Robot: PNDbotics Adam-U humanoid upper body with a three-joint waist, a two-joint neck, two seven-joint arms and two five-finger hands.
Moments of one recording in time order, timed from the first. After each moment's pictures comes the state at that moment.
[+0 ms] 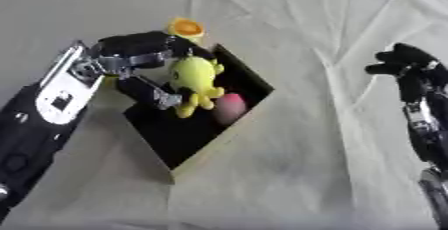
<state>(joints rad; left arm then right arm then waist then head) -0.91 0.15 -0.40 -1.25 -0.63 -0.49 -0.61 0.15 -0.43 -0.13 -1.99 -0.25 -0.47 0.07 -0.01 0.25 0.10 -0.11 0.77</state>
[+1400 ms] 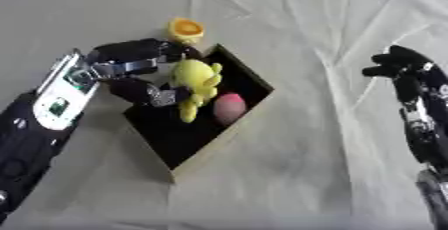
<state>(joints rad) -0.89 0.16 -0.39 -1.22 -0.60 -0.48 -0.62 0.15 -0.42 -0.13 -1.99 -0.25 -0.45 0.08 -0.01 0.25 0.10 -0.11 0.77</state>
